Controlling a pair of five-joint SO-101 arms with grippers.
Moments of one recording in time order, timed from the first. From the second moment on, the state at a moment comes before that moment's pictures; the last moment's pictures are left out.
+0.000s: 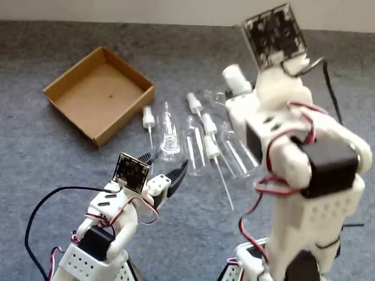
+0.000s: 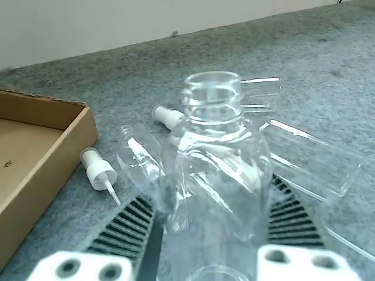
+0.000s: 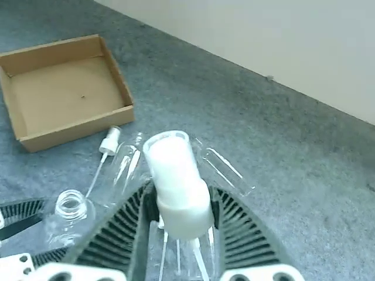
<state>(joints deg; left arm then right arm) 23.3 -103.7 95.4 34.8 7.2 -17.7 -25.1 -33.3 100.1 14.0</state>
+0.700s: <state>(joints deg) 23.4 -103.8 80.3 53.1 7.2 -21.5 -56.0 -4.8 91.7 13.8</state>
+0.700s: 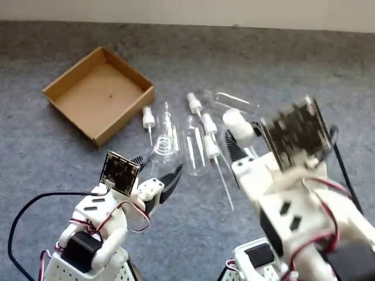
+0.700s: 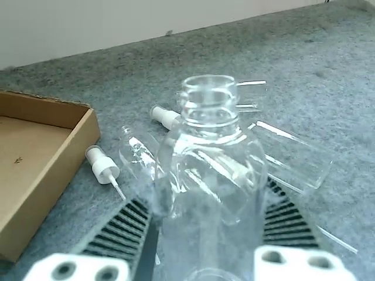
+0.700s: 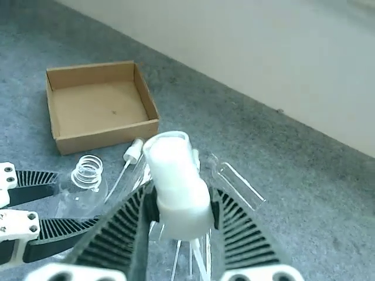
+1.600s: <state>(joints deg) 22.5 -103.6 95.9 5.9 7.1 -21.5 -72.4 24.2 74.2 5.0</state>
